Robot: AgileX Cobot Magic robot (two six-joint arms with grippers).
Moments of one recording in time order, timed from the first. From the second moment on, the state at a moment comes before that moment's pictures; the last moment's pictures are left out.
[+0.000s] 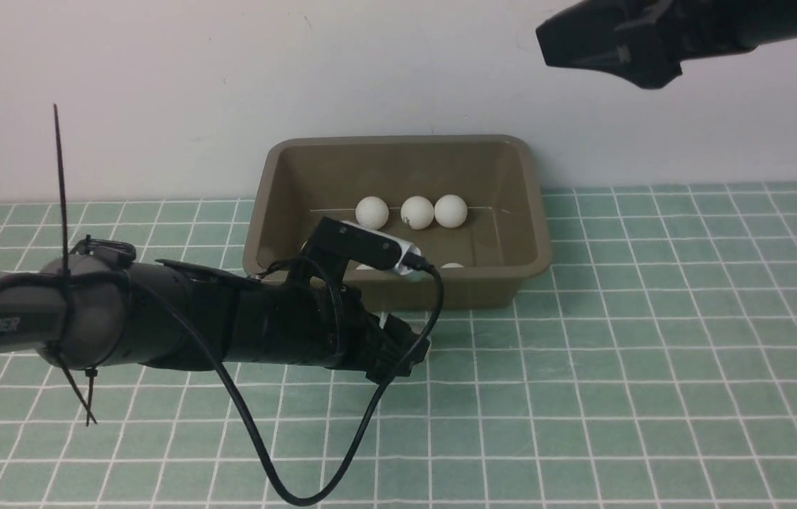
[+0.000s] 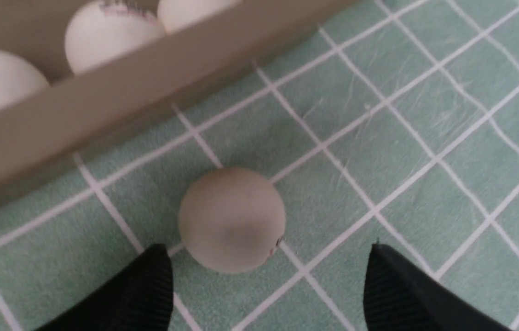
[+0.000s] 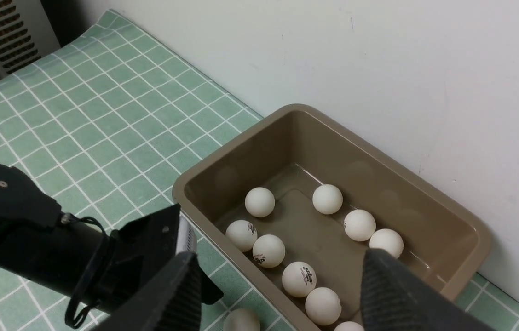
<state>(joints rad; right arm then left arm) 0.38 1.35 -1.50 0.50 0.89 -0.60 -0.41 1.86 -0.94 -1.71 0.34 1.69</state>
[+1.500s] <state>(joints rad) 0.38 1.35 -1.50 0.50 0.89 -0.60 -0.20 1.90 -1.21 -1.70 0.55 2.00</state>
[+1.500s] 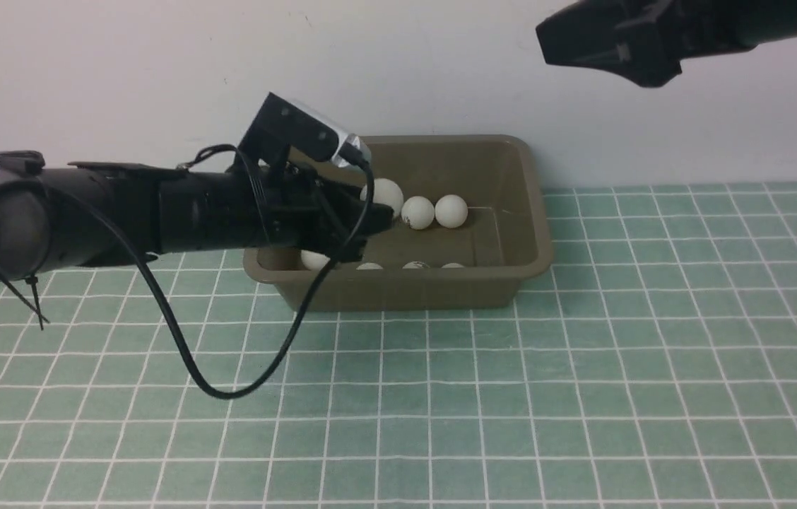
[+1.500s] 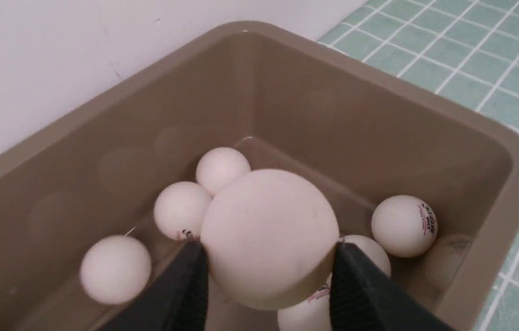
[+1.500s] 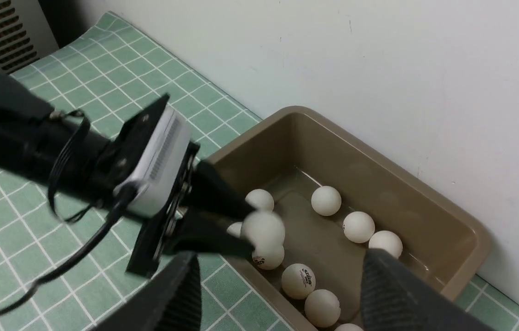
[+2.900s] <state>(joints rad) 0.38 1.35 -1.50 0.50 0.90 -0.59 0.09 1.68 -1.26 -1.42 0.96 1.25</state>
